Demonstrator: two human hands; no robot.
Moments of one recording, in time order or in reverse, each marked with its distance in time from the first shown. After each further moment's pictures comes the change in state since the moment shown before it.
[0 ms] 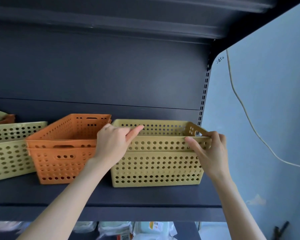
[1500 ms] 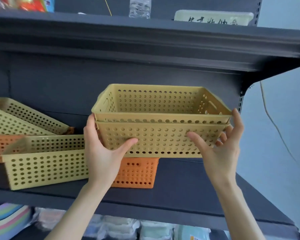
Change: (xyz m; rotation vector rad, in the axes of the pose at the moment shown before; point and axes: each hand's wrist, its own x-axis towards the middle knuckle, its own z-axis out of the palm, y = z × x) left_hand -0.044 -0.072 -0.160 -0.527 0.323 -0.545; right_hand -0.075 -0.171 0.050 0.463 0.097 -0.263
